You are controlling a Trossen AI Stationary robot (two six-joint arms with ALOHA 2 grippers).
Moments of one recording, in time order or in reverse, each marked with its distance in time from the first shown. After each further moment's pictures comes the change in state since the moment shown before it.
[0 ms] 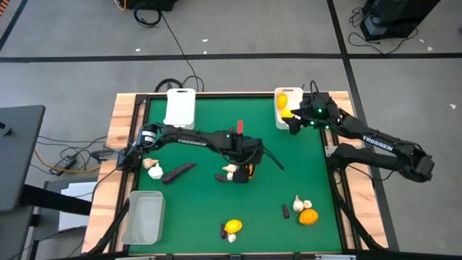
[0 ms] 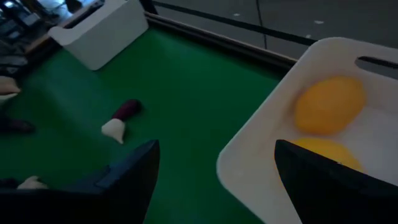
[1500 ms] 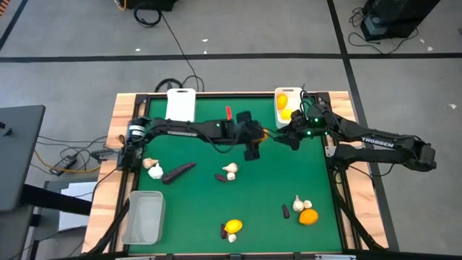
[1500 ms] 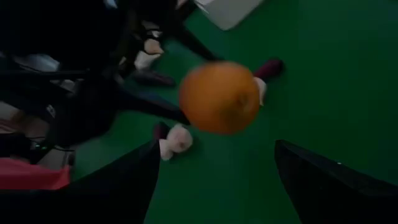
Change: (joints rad) left arm 0.074 -0.147 -0.131 0.398 -0.349 0.028; right arm 0.225 0.026 -0.002 0.110 -0.303 0.191
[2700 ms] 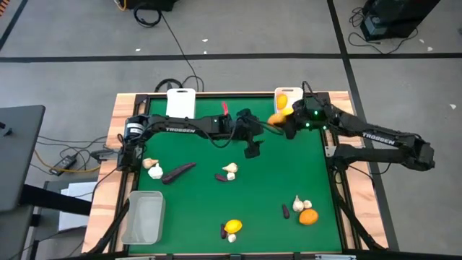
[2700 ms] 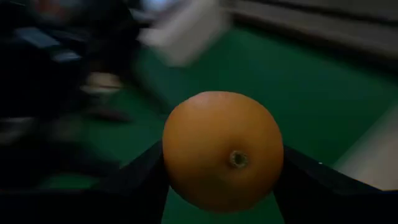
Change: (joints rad) left arm 0.051 -0.012 -0.067 0.086 0.160 -0.067; right arm -0.050 0.051 0.154 -0.169 0.286 -0.072
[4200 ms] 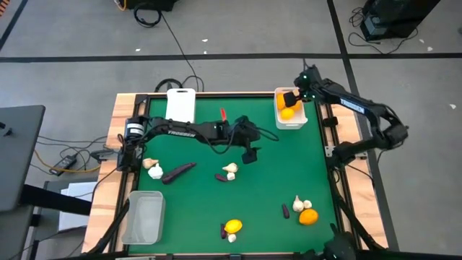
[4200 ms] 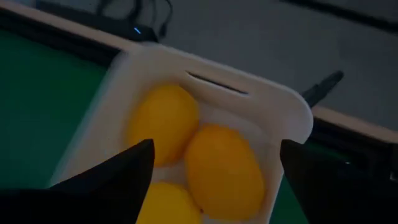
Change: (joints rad) left arm -0.020 0.000 -0.133 0.144 0.019 -0.031; right arm -0.503 0.484 0.238 -0.125 0.147 -0.261
